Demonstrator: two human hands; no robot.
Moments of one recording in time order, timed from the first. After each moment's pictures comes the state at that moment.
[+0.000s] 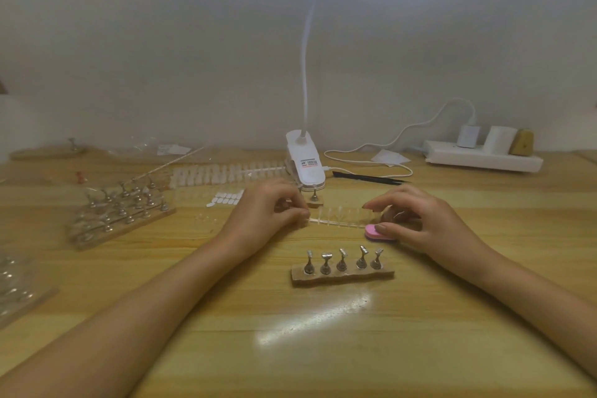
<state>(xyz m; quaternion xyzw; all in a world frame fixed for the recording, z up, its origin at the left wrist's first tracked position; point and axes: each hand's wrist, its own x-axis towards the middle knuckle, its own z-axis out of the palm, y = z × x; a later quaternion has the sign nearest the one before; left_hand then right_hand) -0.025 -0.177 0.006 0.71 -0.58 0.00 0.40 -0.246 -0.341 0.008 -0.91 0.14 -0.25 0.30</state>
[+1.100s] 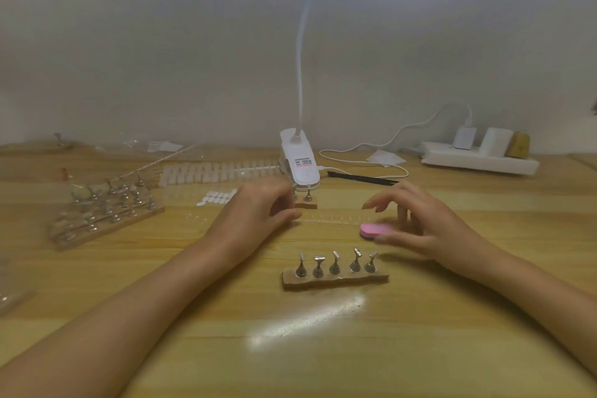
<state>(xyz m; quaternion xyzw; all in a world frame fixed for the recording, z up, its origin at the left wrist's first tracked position) -0.027 -0.175 0.005 0.72 -0.60 0.06 0.35 -0.250 -0.349 0.014 -0.94 0.12 -0.21 0.23</state>
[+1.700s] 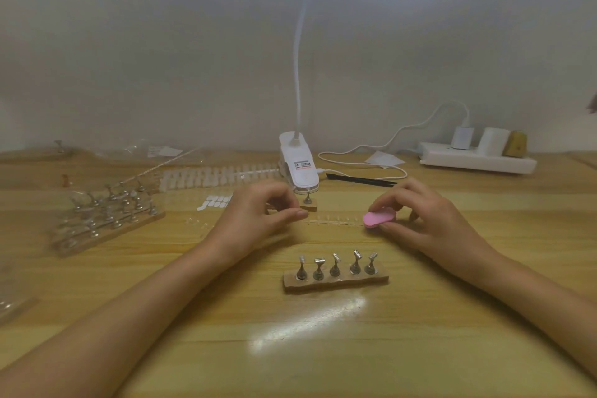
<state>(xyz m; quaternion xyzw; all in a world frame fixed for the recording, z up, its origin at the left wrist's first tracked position) -0.033 -0.172 0.013 0.70 -0.56 -0.05 0.44 -0.250 -0.348 0.010 -0.93 0.13 -0.28 0.19</state>
